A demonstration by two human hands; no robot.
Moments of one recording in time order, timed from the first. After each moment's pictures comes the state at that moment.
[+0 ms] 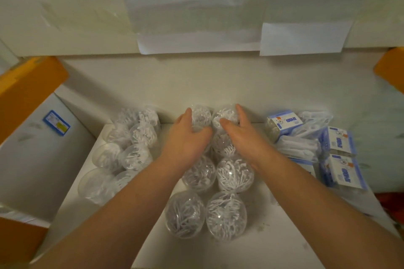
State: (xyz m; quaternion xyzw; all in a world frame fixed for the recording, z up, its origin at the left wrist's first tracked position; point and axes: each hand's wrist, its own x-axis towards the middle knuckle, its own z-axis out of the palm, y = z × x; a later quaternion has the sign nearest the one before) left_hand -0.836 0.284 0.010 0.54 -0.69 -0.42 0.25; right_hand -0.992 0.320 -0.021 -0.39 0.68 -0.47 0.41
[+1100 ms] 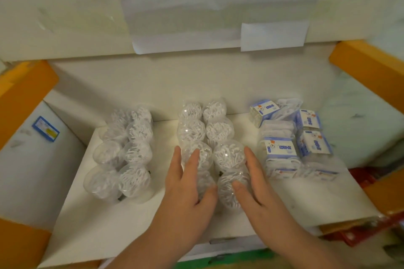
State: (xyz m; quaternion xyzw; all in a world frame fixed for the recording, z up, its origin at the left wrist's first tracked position) left_hand -0.755 0.399 -0.021 0.39 -0.81 -0.38 0.23; right_hand -0.923 0.493 -0.040 -0.49 0.69 -0.45 0.28
